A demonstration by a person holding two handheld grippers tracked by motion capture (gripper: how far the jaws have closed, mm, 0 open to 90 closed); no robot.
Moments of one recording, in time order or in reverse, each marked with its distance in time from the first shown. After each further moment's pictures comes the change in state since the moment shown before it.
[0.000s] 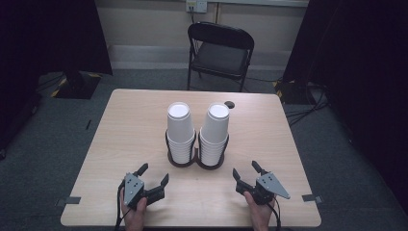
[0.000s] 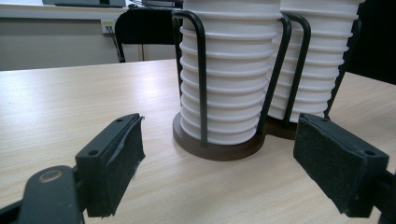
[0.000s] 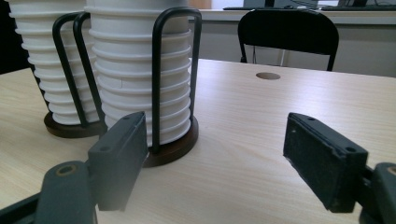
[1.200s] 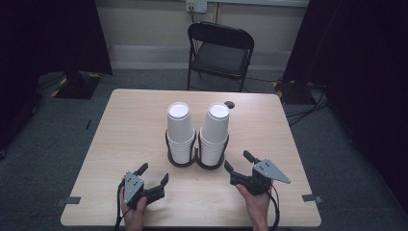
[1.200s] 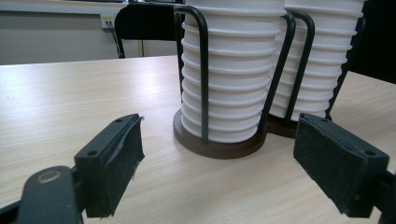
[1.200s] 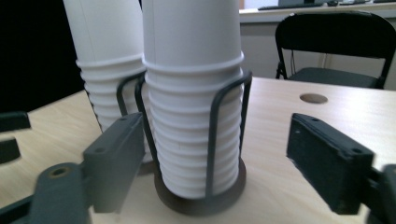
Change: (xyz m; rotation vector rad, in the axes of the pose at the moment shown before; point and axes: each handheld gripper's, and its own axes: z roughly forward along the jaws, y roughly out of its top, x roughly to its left) left arm 0.001 0.001 0.002 0.018 0.001 -0.009; right arm 0.014 0.057 0.009 0.013 0.153 0.058
